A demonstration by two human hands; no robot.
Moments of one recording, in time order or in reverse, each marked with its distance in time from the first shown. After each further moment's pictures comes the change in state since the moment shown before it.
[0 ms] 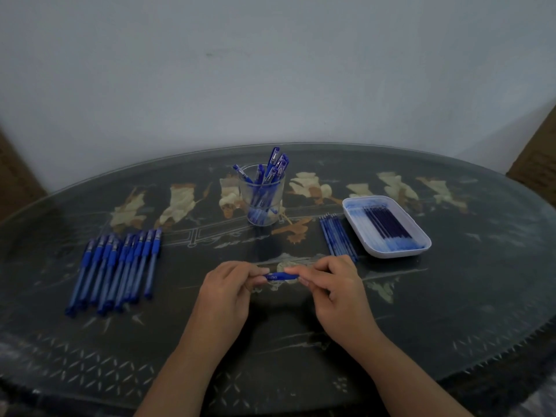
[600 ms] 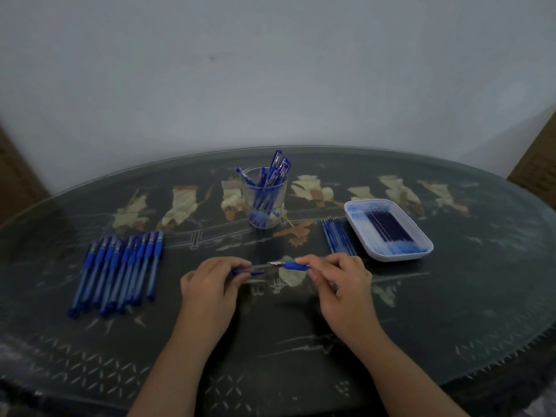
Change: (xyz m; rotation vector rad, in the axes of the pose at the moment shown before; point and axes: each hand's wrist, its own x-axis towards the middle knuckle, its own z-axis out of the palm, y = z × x) left_hand 0.007 -0.018 -0.007 0.082 -0.083 -0.314; right_hand 0.002 0.005 0.000 -0.043 0.038 0.128
